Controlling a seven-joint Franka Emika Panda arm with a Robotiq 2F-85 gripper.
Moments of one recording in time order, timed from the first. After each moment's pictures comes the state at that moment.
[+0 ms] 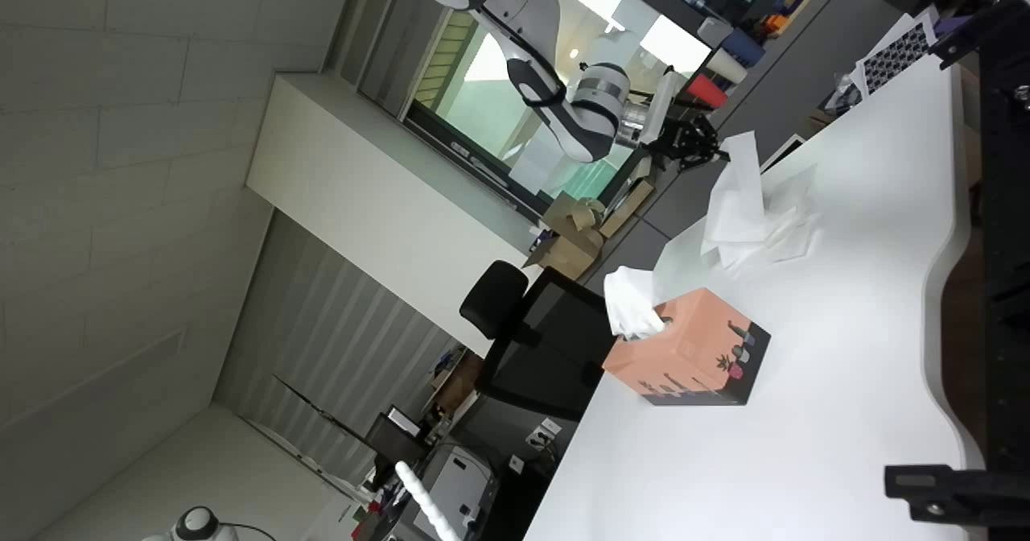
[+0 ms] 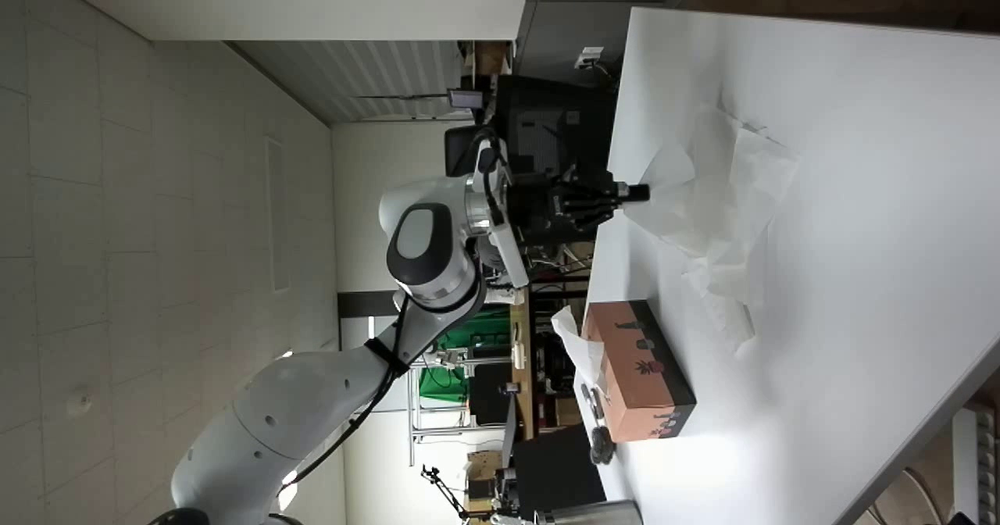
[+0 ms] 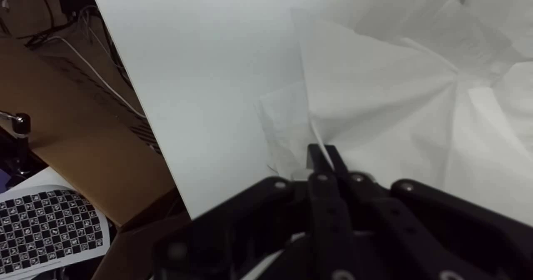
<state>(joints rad) -0.28 0.76 -0.29 -1.62 -0.10 2.23 -0.04</state>
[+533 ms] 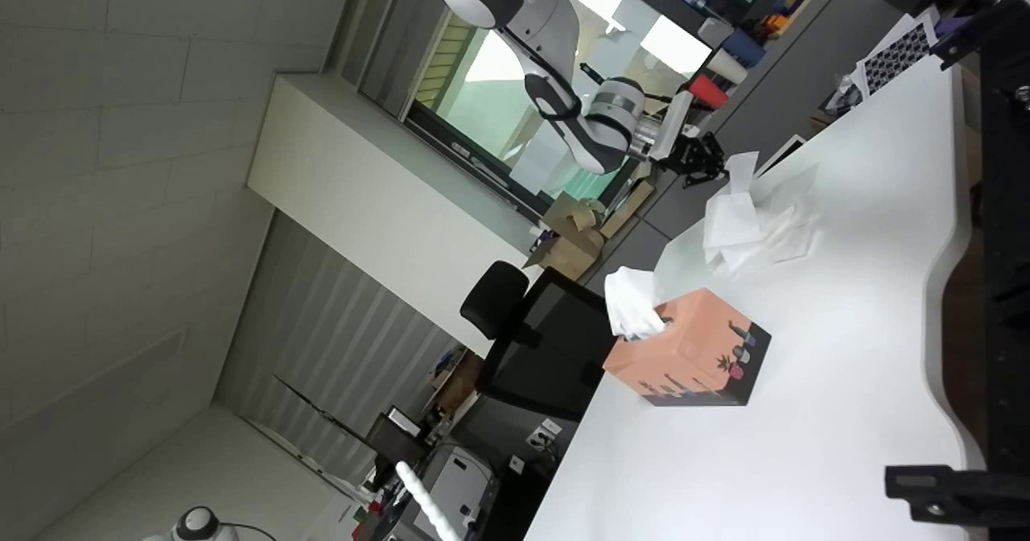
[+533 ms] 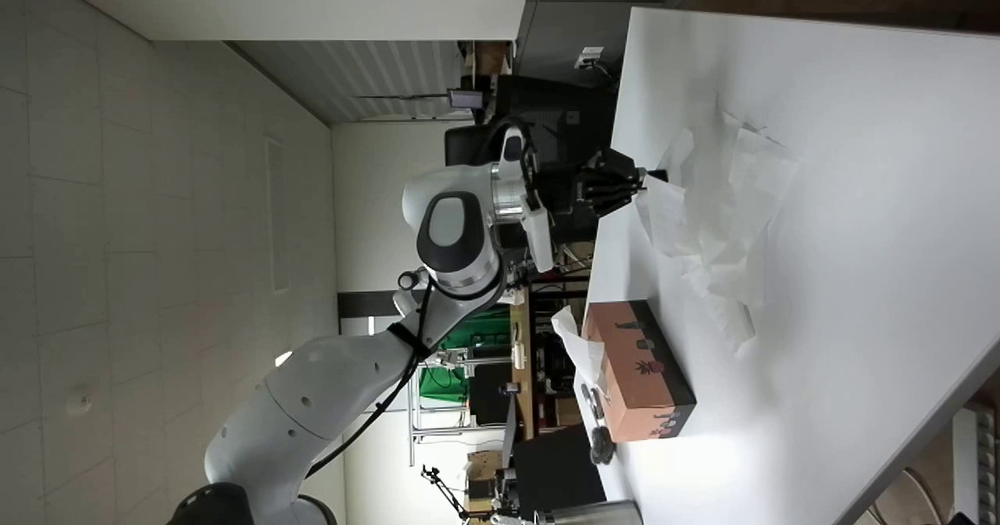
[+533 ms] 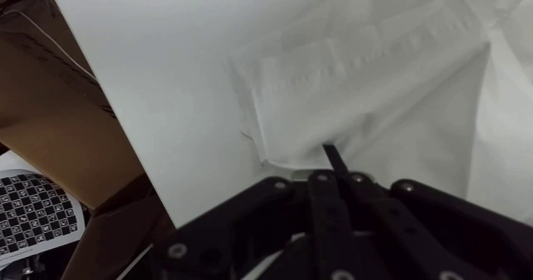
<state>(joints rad) -0.33 0.86 -0.23 -1.53 -0.04 2.31 -0.05</state>
